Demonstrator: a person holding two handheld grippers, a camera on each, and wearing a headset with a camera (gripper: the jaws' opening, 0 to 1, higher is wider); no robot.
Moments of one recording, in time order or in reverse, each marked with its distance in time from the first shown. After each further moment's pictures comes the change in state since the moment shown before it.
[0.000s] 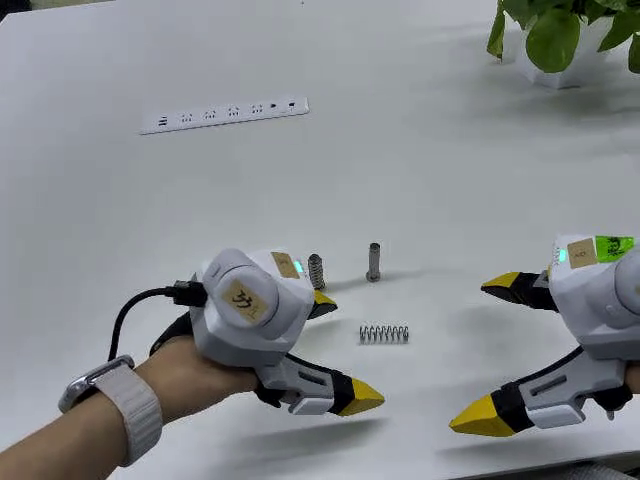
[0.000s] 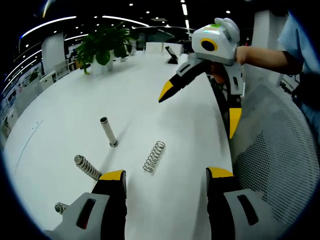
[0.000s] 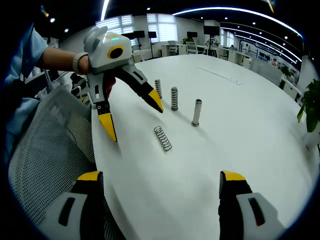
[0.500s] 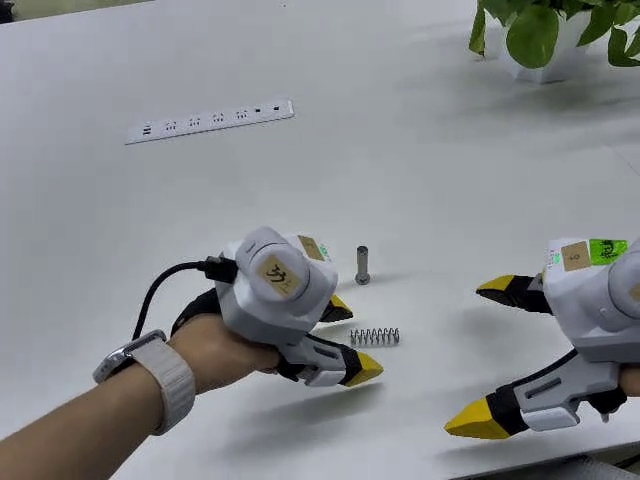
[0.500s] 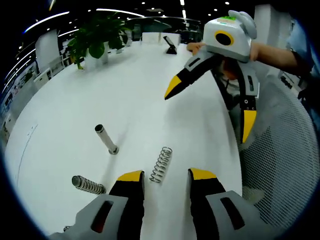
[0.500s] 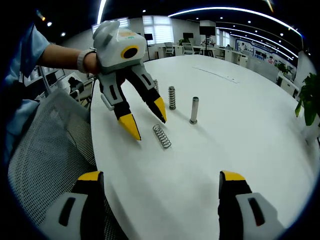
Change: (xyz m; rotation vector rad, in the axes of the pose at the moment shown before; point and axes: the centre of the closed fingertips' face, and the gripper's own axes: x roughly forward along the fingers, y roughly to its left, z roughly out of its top) left arm 0.020 0.016 0.004 0.025 0.100 -0.009; right arm -0.003 0.002 -0.002 0.030 -0.017 -0.012
